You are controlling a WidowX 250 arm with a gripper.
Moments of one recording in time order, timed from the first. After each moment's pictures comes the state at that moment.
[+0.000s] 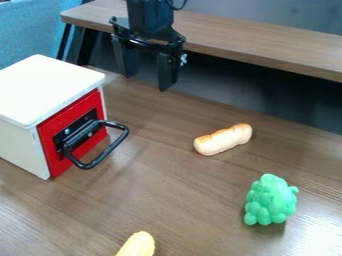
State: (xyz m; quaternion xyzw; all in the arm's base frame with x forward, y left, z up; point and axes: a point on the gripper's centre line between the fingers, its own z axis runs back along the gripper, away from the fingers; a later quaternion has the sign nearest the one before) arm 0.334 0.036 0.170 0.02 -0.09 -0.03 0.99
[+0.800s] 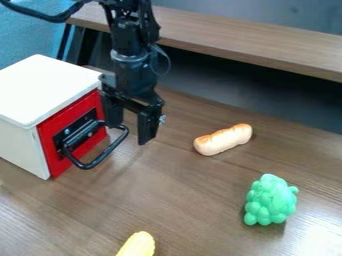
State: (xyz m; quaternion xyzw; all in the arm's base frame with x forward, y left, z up) arm 0.312 0.054 0.098 0.04 -0.03 -0.04 1.00
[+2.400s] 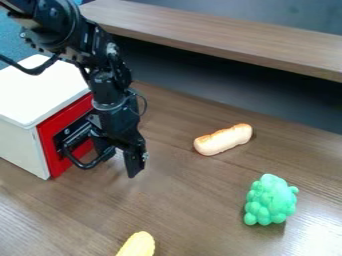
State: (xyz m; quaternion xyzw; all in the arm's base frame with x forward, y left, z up) arm 0.305 0.072 0.040 0.01 -0.08 -0.06 0.99
